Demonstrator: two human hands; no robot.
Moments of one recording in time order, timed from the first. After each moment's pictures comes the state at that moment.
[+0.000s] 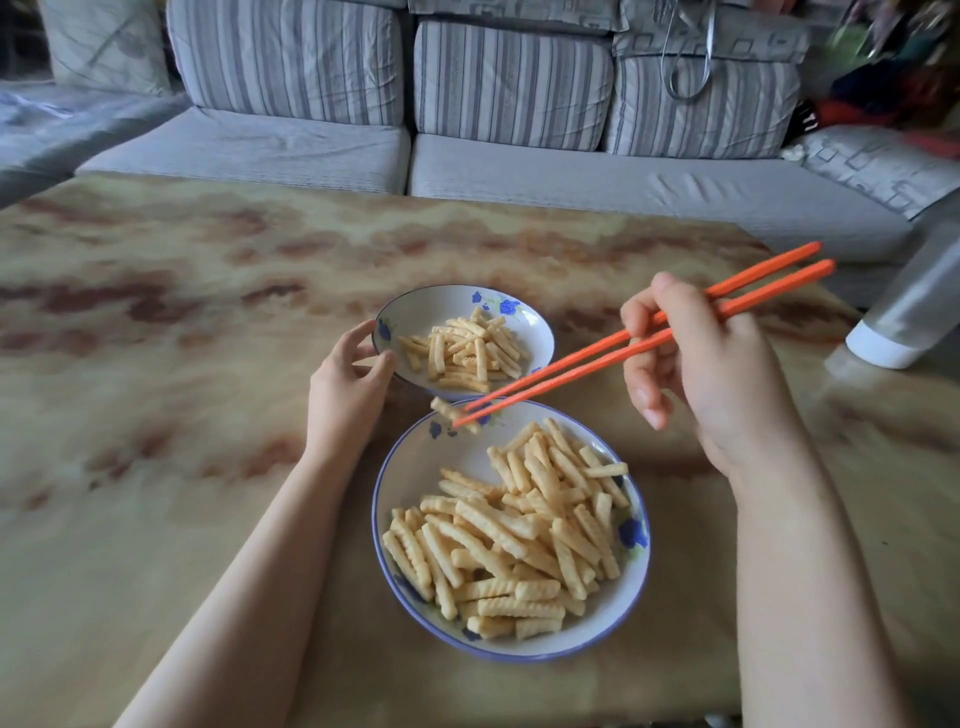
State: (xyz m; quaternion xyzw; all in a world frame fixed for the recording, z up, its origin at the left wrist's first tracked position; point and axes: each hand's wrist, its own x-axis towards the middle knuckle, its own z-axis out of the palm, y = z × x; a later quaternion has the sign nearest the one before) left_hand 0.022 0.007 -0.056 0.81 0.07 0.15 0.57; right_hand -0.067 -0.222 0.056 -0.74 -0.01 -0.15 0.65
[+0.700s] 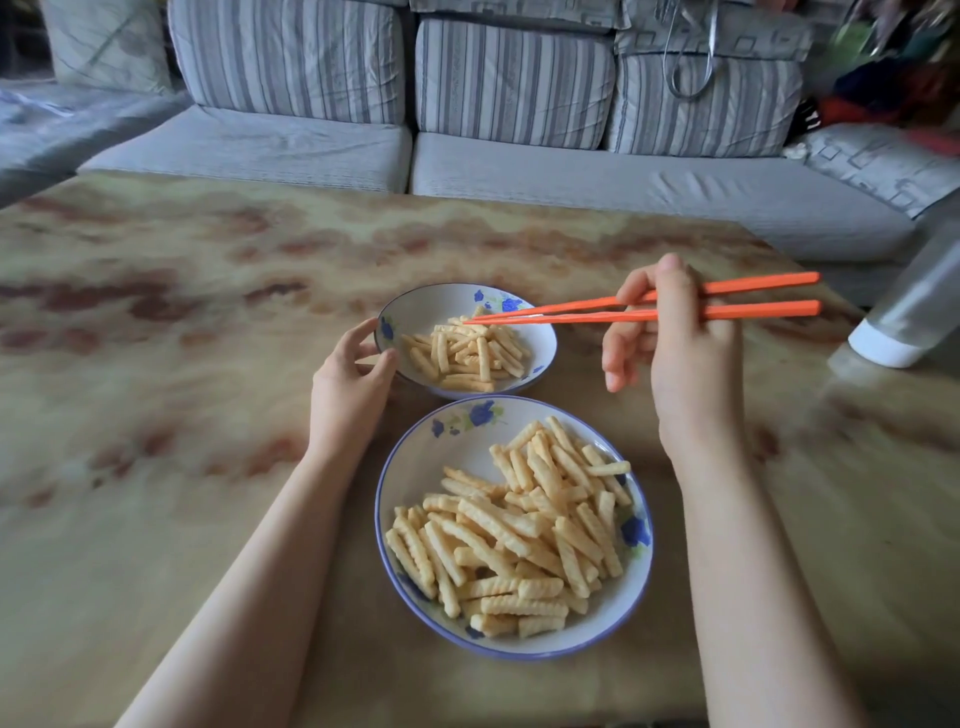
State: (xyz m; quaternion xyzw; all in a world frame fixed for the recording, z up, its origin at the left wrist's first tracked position) left_hand 0.023 0.008 -0.056 0.81 0.07 0.15 0.57; right_hand -0.051 -0.206 0.042 -0.69 0.00 -0.25 0.68
